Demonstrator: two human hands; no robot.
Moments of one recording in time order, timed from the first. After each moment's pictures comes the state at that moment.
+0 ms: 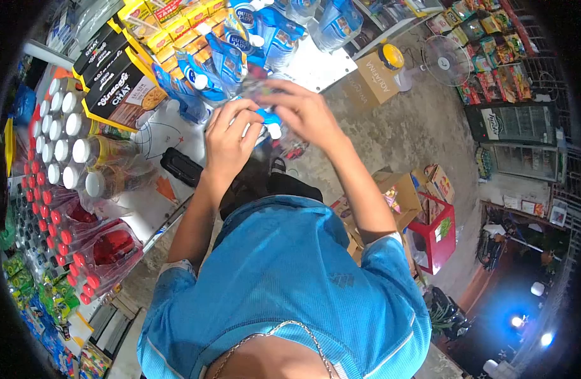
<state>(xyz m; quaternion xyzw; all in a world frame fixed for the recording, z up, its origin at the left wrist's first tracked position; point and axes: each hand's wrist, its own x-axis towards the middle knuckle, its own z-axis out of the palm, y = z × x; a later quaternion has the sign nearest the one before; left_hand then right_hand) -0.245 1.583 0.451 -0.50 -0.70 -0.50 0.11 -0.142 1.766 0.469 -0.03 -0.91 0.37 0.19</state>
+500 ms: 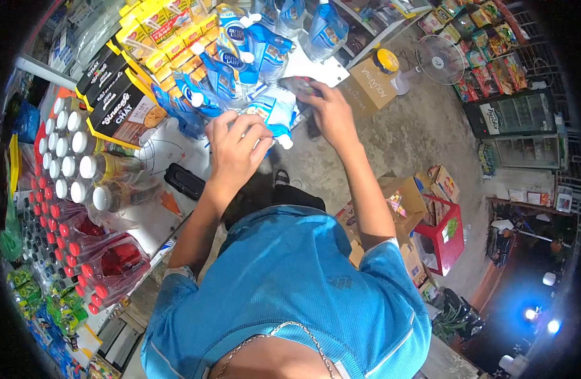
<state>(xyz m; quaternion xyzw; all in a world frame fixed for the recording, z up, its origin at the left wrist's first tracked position) -0.241 1.591 0.471 -0.55 -0.70 -0.43 0.15 -0.107 1.812 0.444 -0.18 -0.96 0.11 0.20</state>
